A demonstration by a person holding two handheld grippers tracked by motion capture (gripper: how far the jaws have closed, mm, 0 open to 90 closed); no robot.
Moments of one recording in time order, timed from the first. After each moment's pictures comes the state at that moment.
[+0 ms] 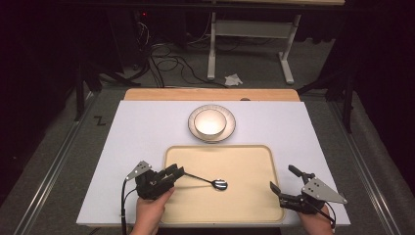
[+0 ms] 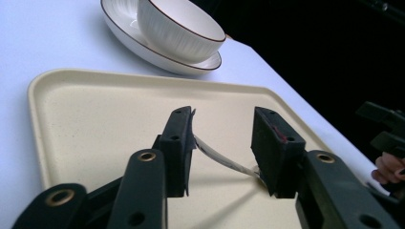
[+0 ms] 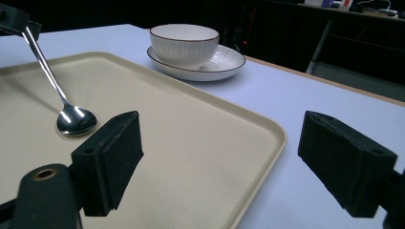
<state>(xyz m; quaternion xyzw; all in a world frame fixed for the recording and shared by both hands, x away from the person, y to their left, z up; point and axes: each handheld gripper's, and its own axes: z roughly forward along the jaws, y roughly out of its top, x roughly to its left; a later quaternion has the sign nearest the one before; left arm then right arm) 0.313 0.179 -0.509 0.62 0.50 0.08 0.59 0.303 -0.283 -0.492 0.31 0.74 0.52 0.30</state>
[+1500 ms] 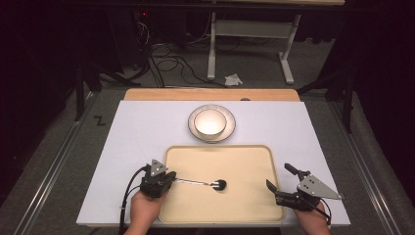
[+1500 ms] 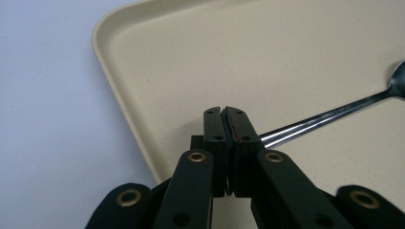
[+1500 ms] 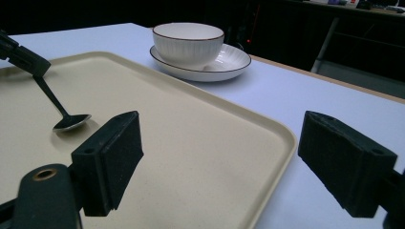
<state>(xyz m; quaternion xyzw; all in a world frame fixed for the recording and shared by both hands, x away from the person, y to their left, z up) 0.328 0.167 -0.517 0.78 0.48 0.17 0.36 0.311 -0.274 -0.495 0.31 0.74 0.52 0.29</state>
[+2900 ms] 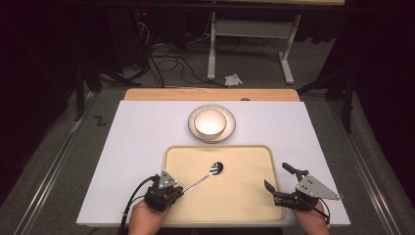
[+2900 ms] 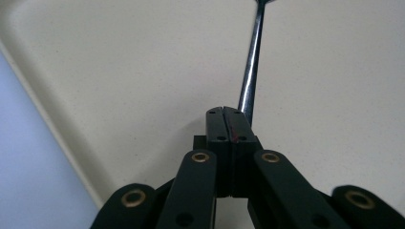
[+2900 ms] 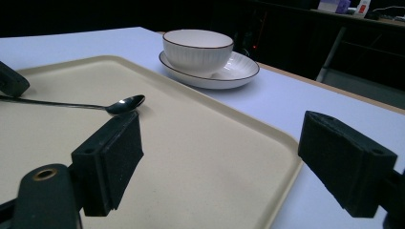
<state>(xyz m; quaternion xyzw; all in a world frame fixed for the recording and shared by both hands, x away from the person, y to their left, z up) 0.297 0.148 -0.512 0.83 0.42 0.12 0.34 0.309 -0.269 -0.491 0.29 0.75 0.52 0.29</state>
